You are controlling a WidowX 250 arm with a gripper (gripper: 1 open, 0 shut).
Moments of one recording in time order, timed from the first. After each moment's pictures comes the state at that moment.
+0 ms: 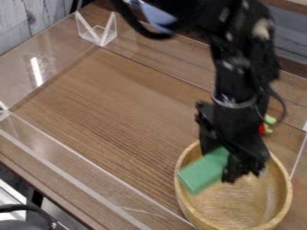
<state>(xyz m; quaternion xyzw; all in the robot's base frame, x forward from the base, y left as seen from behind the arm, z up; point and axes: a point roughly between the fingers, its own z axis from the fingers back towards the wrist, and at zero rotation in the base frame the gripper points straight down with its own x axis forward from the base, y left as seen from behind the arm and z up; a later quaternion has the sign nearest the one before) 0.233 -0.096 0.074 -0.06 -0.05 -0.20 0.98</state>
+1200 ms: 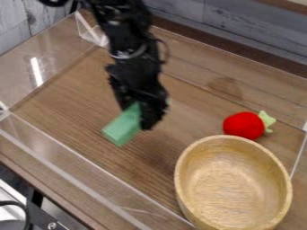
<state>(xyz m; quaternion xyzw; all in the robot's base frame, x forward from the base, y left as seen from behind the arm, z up) 0.243 -0.002 0.066 -0.05 -0.06 -0.11 0.99</state>
